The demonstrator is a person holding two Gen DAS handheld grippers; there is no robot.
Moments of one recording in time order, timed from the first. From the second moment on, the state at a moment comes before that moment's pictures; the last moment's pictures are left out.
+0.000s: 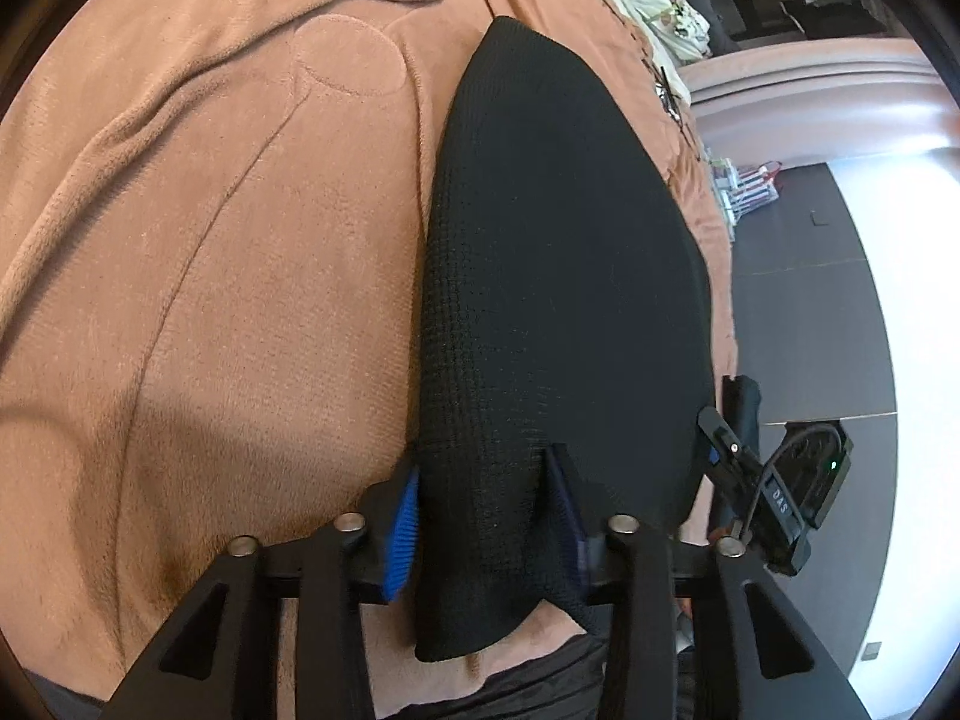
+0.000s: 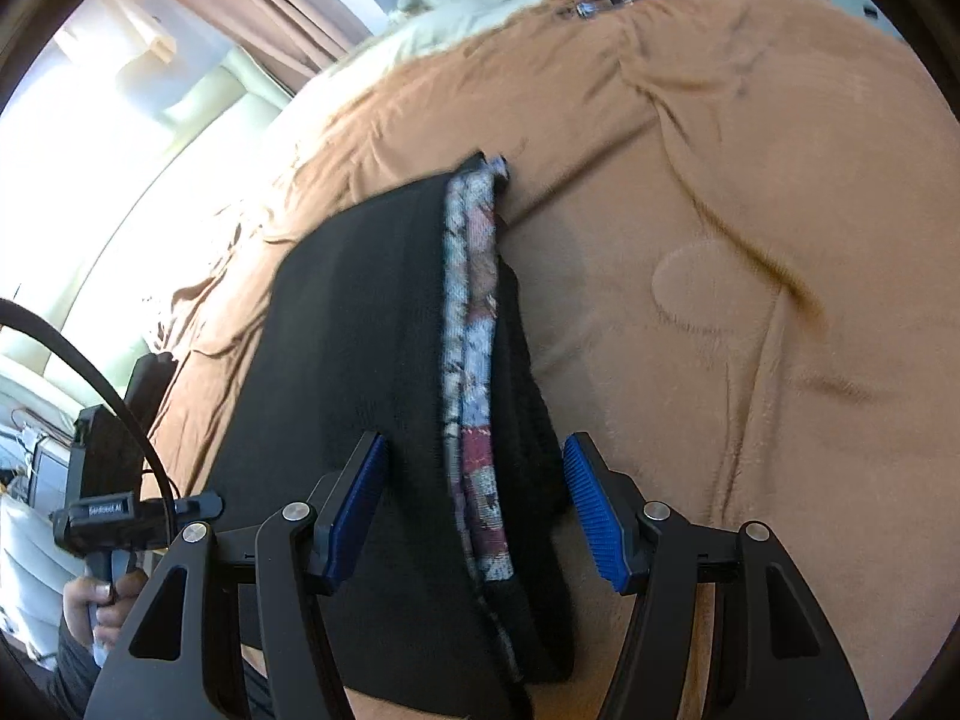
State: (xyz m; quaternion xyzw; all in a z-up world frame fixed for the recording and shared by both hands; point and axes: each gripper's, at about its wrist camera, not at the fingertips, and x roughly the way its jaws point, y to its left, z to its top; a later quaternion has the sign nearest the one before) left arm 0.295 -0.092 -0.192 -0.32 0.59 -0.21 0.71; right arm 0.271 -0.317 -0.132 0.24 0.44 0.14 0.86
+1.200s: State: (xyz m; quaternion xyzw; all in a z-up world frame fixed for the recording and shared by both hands) left arm 0.285 -0.025 -0.166 -0.24 0.61 -0.21 0.72; right arm 0.254 -0.295 -0.138 0.29 0.47 0.20 0.81
